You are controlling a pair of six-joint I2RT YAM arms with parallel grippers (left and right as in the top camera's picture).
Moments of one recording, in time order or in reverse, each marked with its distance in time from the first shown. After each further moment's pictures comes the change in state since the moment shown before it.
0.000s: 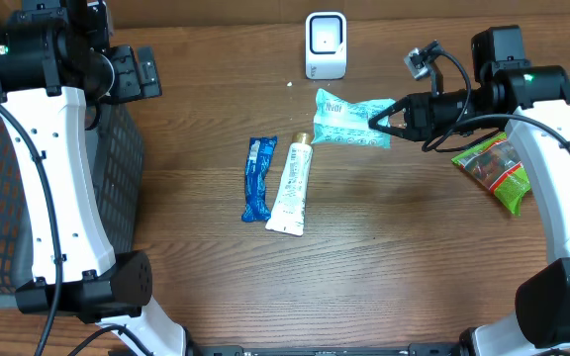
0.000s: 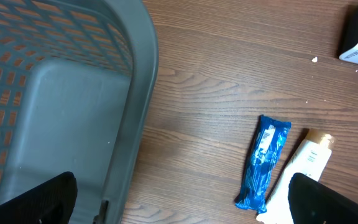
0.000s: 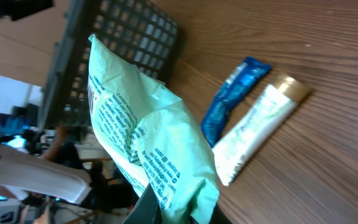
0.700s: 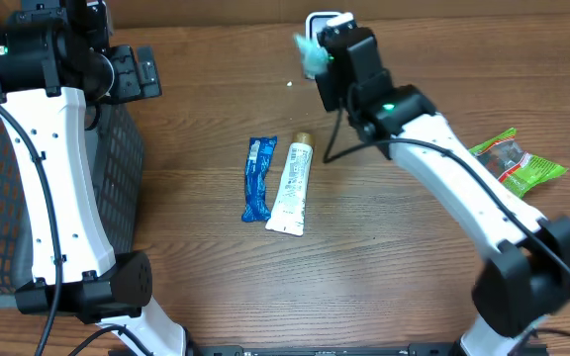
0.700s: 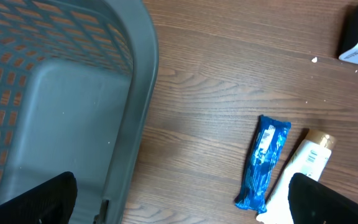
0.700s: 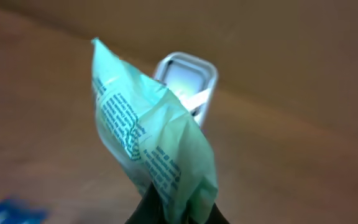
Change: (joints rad) left arm 0.000 -0.002 0.000 0.000 0.000 0.000; right arm 0.452 0.149 0.010 0.743 1.410 0.172
